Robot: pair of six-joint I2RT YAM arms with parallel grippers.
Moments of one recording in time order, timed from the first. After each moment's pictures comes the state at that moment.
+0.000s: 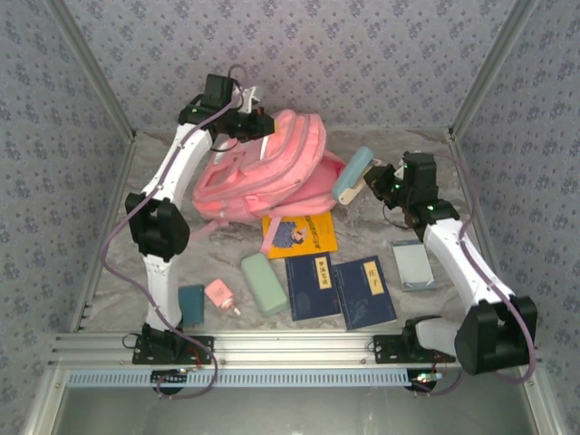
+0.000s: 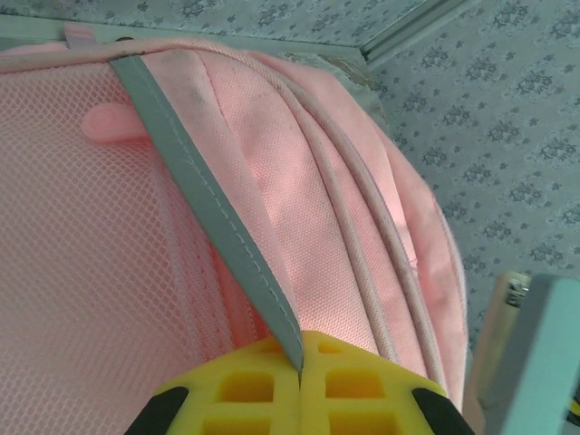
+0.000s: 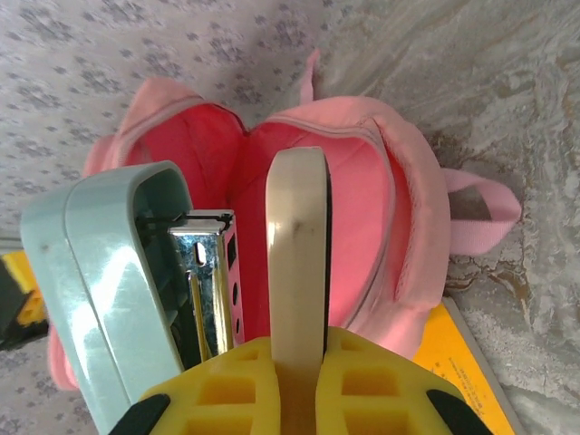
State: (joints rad) left arm -0.31 2.13 2.23 -0.80 0.67 -0.41; right arm 0.18 1.24 0.96 -0.22 -0.29 0.97
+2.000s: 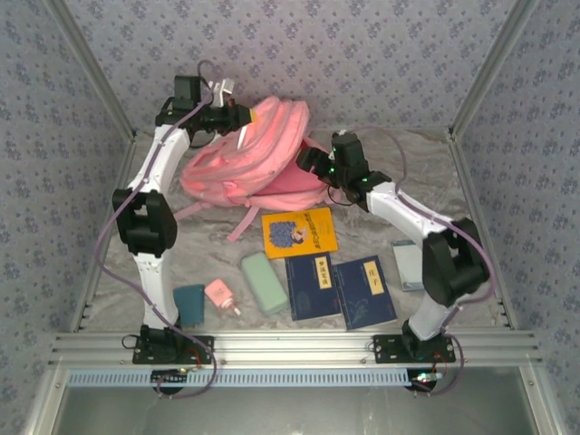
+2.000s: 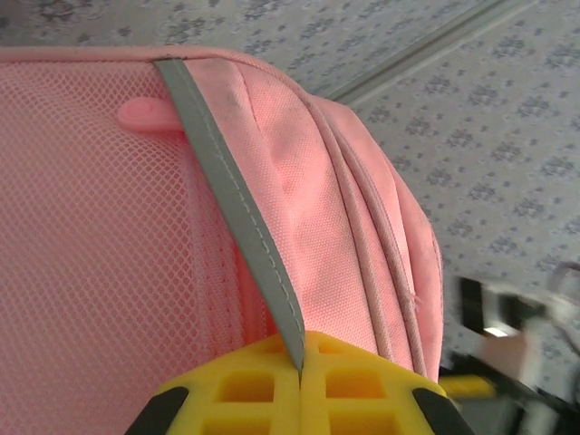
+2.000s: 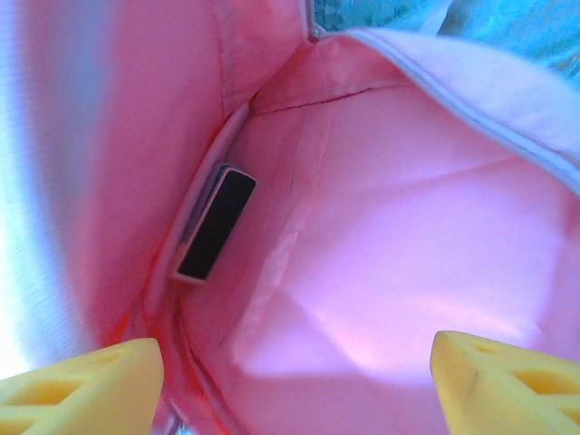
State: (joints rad) left arm -0.16 2.13 2.12 -0.58 0.88 -0.47; right arm 0.50 1.66 1.27 -0.11 -0.08 0.76
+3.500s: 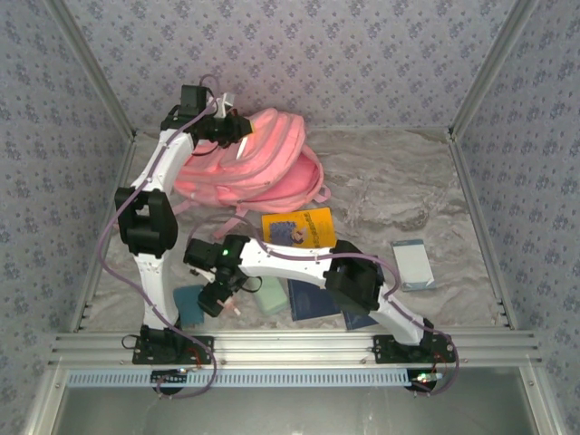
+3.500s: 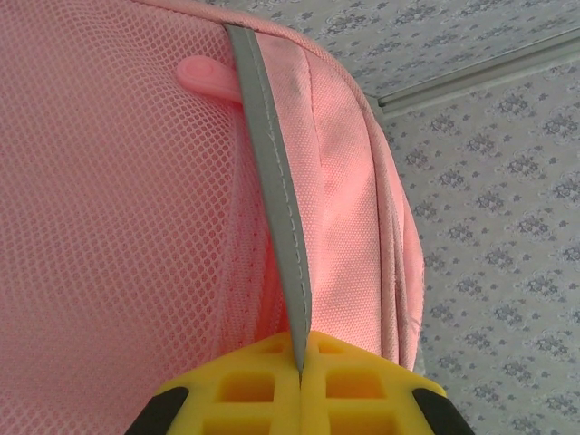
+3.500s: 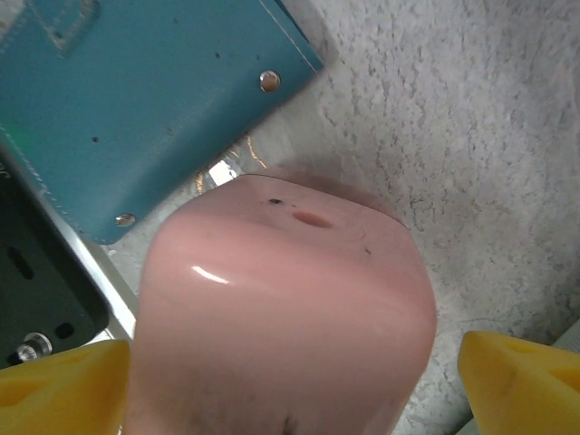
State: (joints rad) left arm -0.16 2.13 2.03 -0.60 0.78 -0.57; right arm 1.27 2.26 1.97 -1.00 -0.11 0.25
